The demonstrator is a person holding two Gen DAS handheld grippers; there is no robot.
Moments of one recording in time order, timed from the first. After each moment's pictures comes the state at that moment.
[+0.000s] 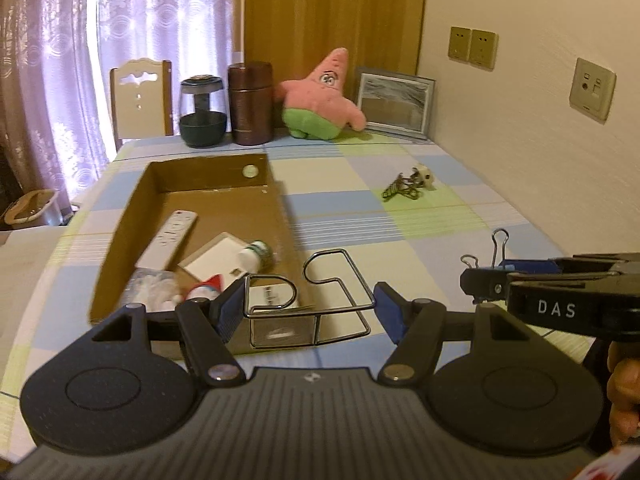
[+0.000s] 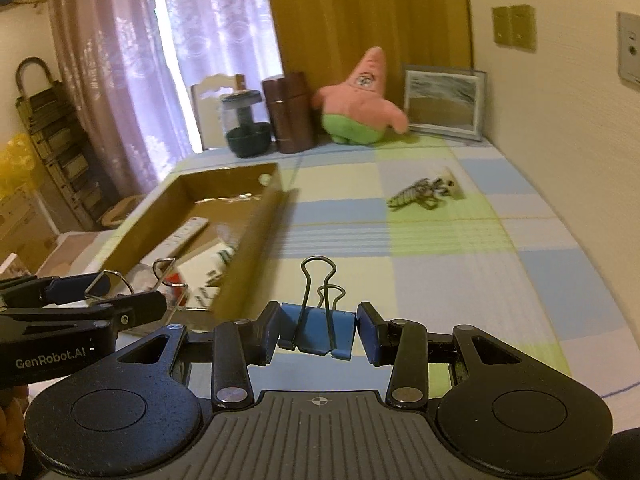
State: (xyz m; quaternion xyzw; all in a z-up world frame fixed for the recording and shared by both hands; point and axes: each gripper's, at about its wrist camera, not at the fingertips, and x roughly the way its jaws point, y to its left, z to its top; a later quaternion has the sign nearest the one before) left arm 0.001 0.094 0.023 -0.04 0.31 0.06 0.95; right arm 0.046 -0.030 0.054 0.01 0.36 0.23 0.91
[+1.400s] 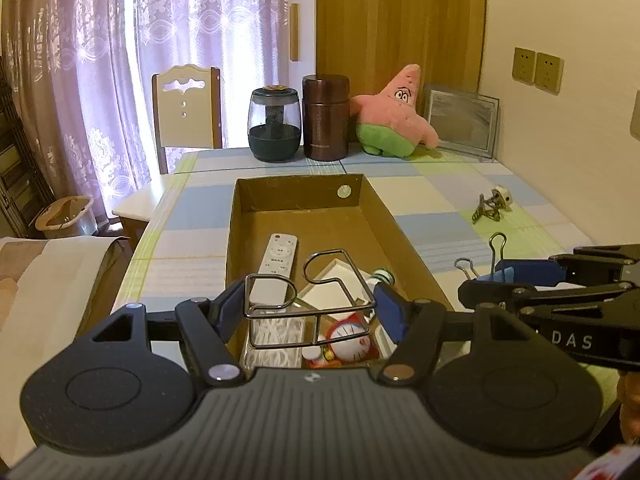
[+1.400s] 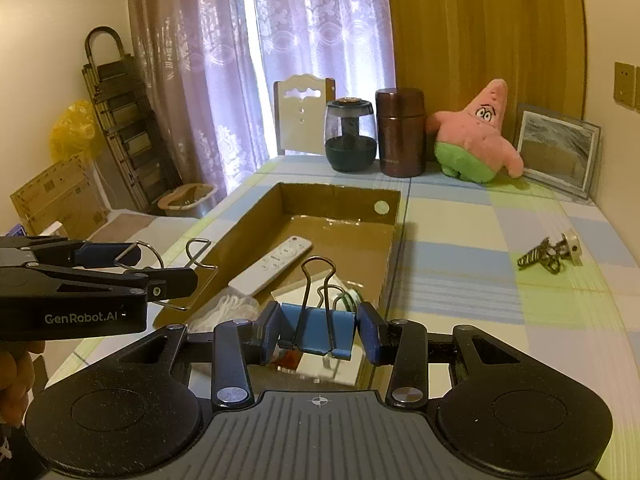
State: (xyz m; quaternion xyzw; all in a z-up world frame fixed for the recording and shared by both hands) left arm 0.009 0.217 0.031 -0.03 0.30 0.10 0.95; right arm 0.067 0.102 0.050 -0.04 0.32 0.33 0.89
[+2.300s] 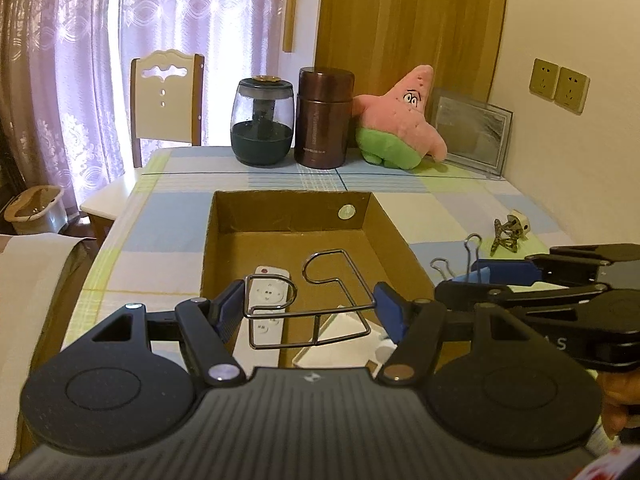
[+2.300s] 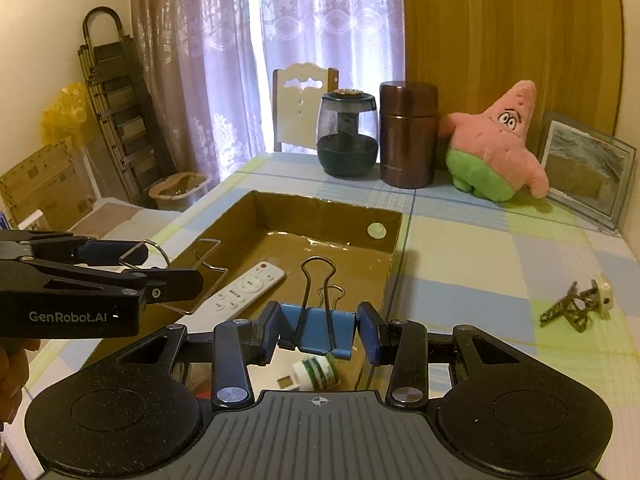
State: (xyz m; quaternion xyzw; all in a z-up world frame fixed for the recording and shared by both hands) left arm 0.105 0.264 0.005 -0.06 0.30 0.07 0.95; right arm 0.166 0.140 0.020 -0.07 0.32 0.34 0.88
